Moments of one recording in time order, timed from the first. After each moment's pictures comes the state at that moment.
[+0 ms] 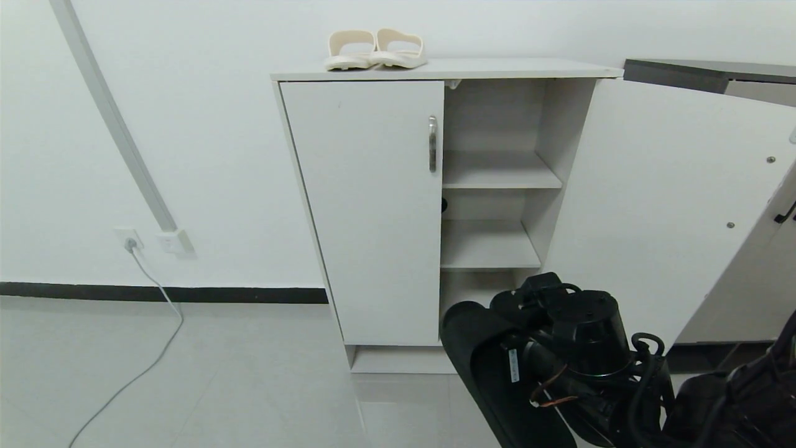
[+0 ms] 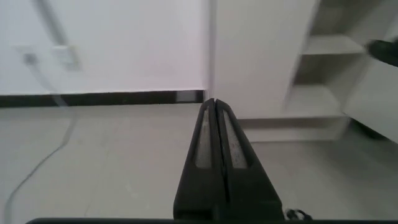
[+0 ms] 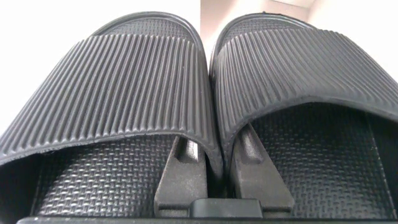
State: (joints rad) left arm -0.01 0.06 0.00 0.00 0.01 0.04; right arm 0.78 1.87 -0.63 -0.81 -0.45 0.21
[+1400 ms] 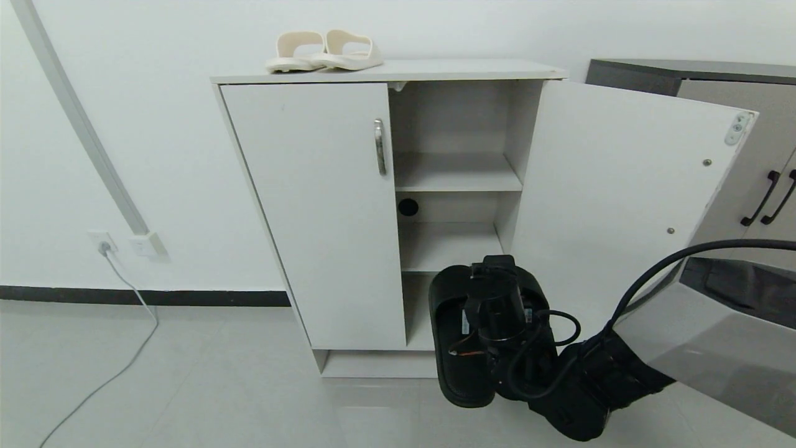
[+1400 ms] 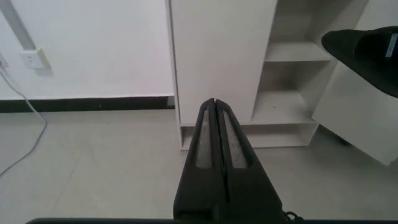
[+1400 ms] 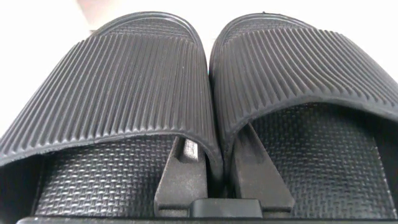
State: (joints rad) left arm 0.00 0.00 0.00 0.00 -0.01 0.01; right arm 0.80 2.19 -1.02 -0.83 -0.78 0.27
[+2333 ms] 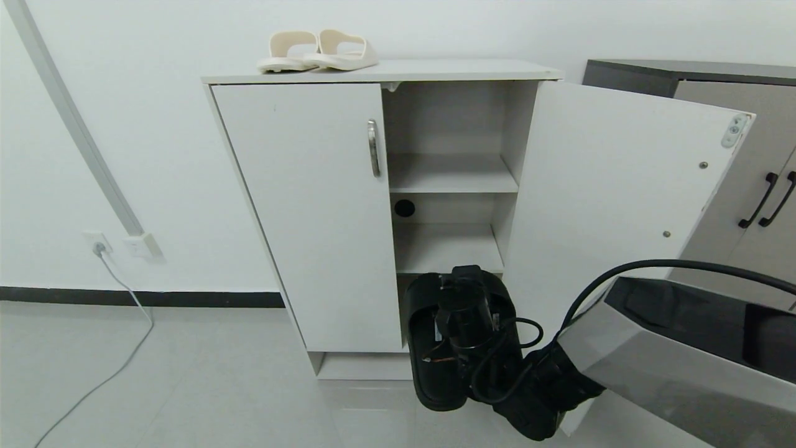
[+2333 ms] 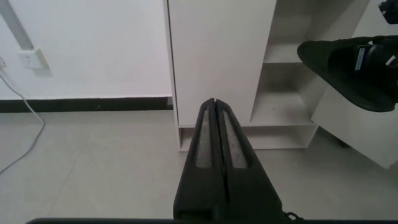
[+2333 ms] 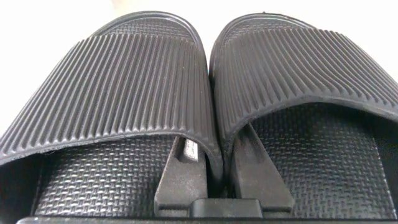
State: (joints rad) left arm 0.00 0.00 0.00 0.00 -0.01 0.01; right arm 0.83 2.33 -1.16 -0.86 -0.72 0.23
